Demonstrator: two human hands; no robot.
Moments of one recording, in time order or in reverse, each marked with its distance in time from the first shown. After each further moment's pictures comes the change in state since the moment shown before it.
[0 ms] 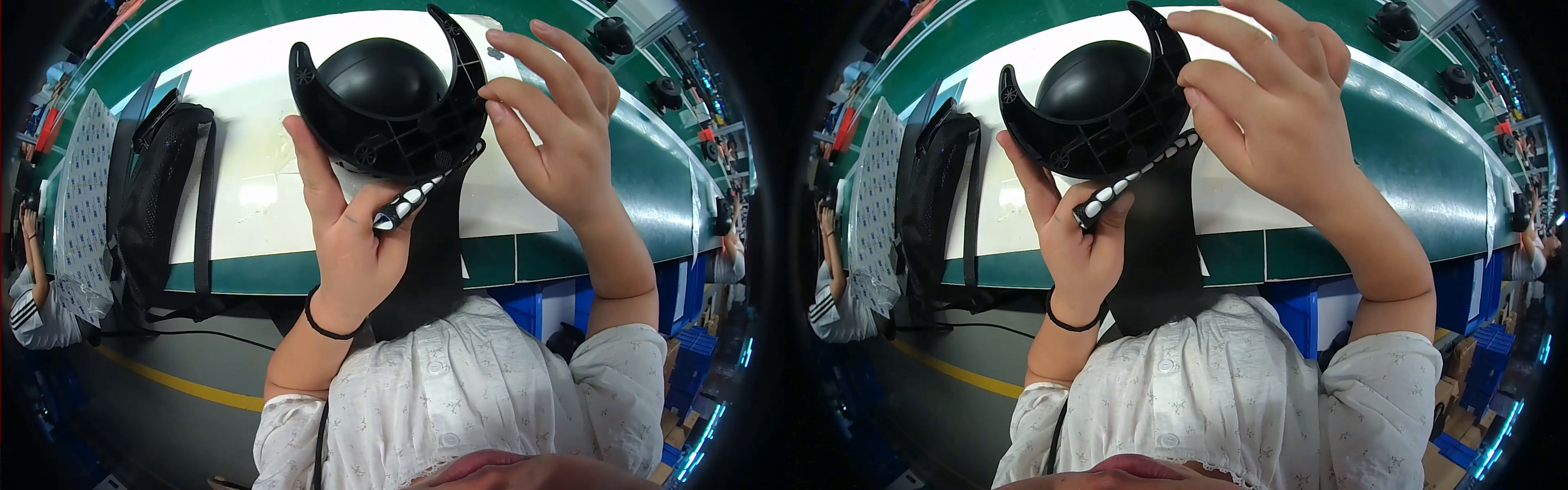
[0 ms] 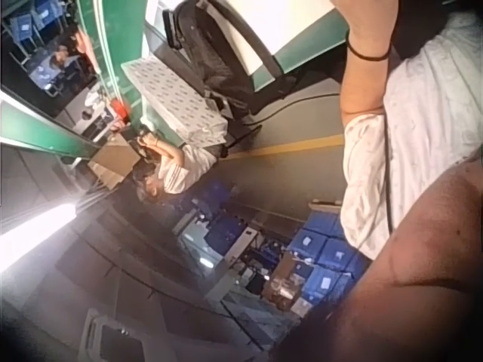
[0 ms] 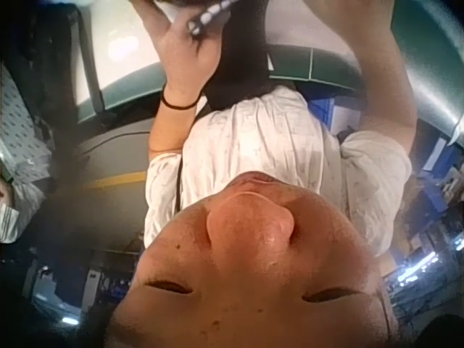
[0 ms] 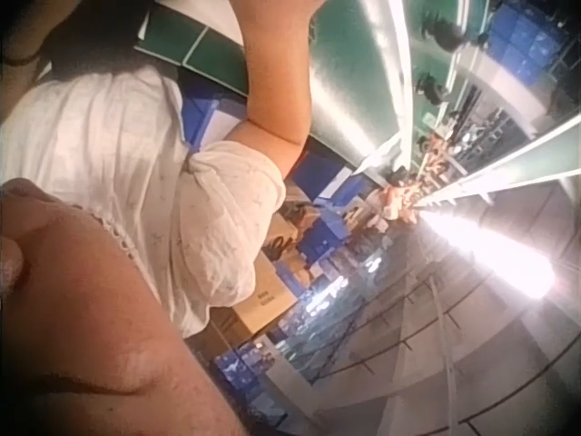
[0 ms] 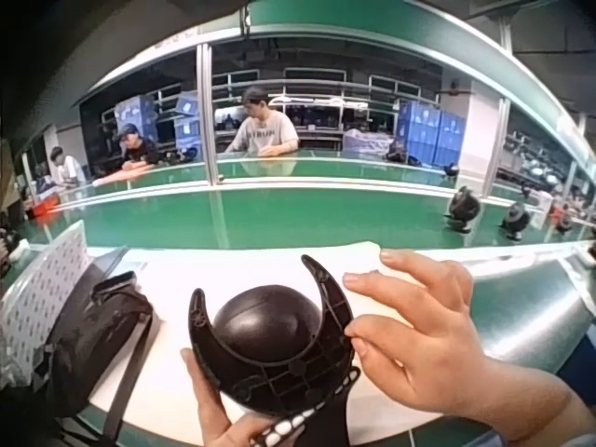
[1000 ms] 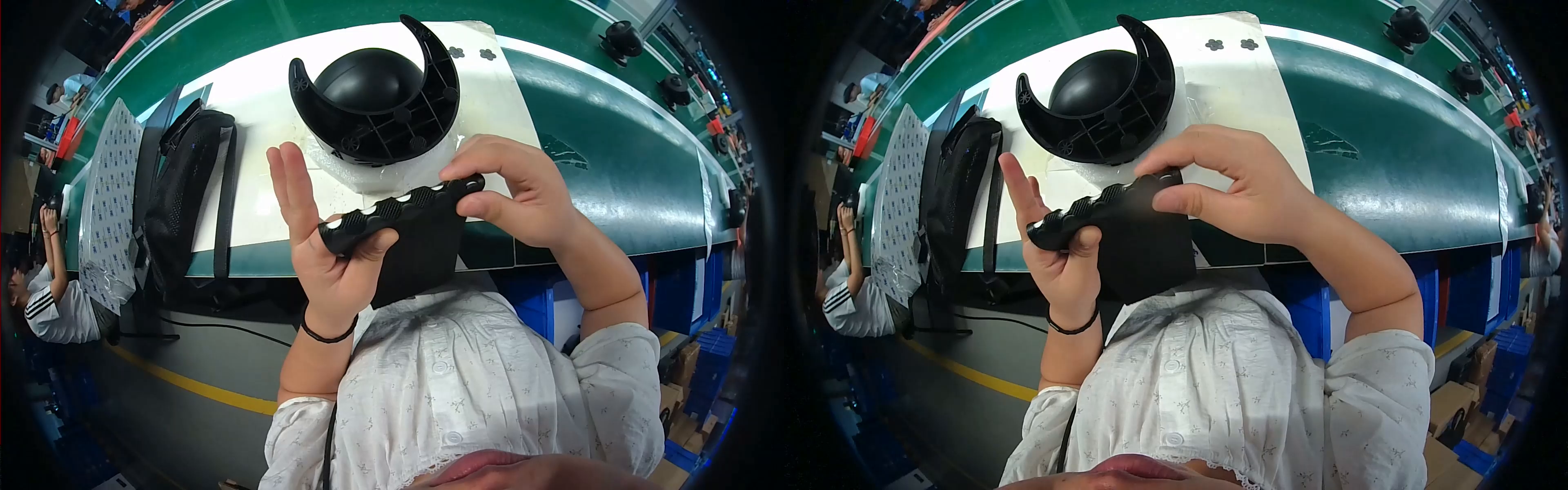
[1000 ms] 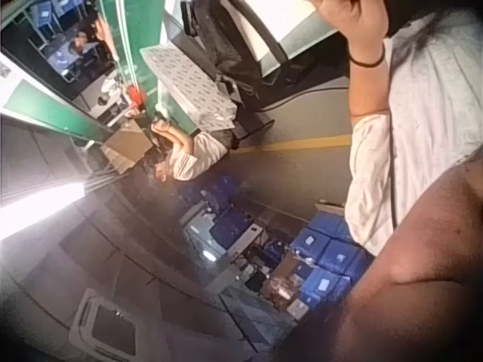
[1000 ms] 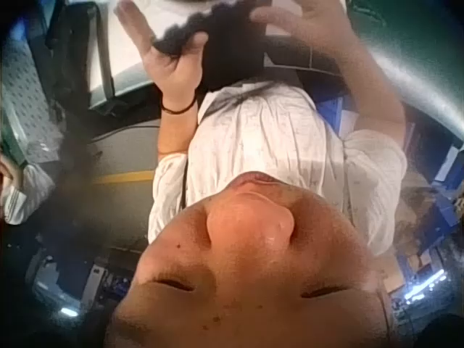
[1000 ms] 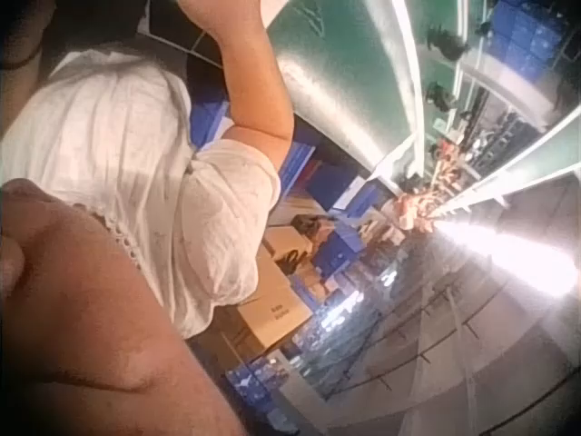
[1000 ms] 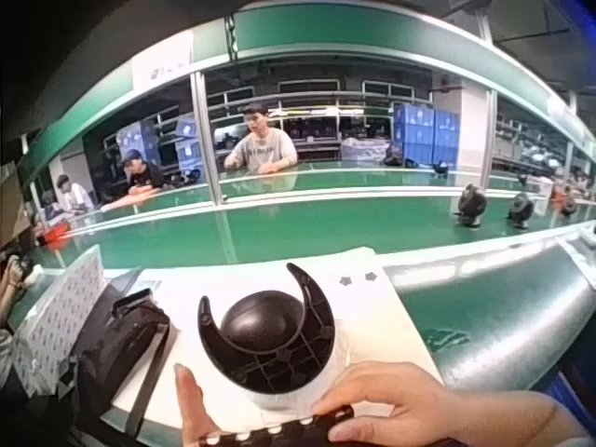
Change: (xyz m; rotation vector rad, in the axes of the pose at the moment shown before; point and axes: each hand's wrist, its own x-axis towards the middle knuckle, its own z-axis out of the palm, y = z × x) left_hand -0.019 0.016 -0.027 -0.189 0.082 -0.032; right_hand -0.042 -0.020 0.011 1.315 -0.160 0.177
